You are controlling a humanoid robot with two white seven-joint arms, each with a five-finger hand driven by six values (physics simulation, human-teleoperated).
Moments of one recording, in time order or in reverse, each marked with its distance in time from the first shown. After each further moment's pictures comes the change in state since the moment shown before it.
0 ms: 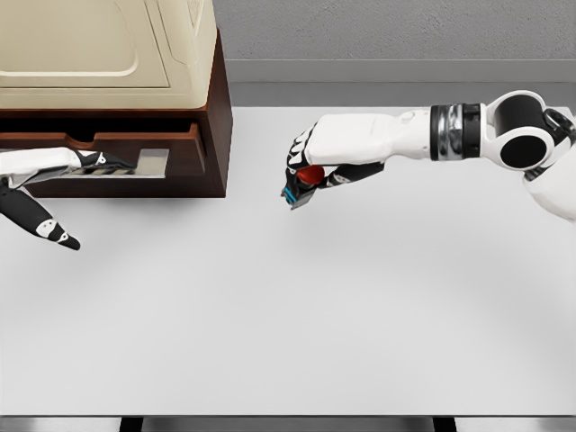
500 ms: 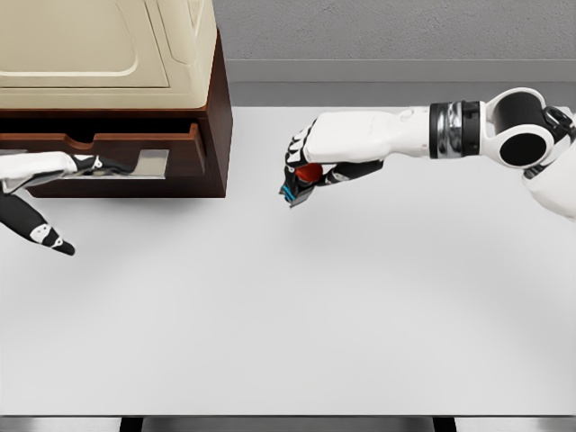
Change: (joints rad) left arm 0.005 0.031 -0.002 -0.027 0.008 -0.001 0.000; right arm -0.008 0.004 0.001 -0.001 0.001 -0.001 0.000
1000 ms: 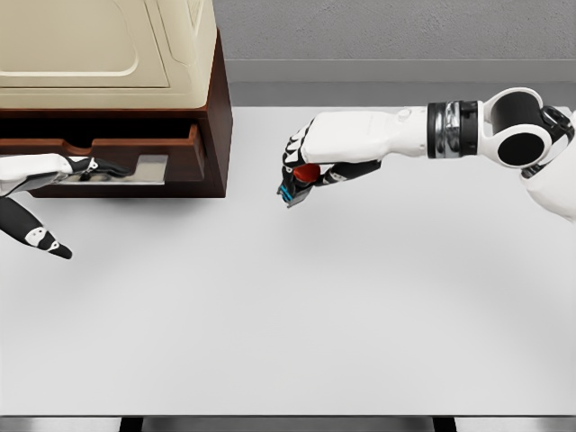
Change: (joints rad) left arm 0.017 0.022 0.008 -0.008 0.056 0.000 -0.003; right arm 0.000 0.005 0.000 0.000 0.000 -0.001 0.000
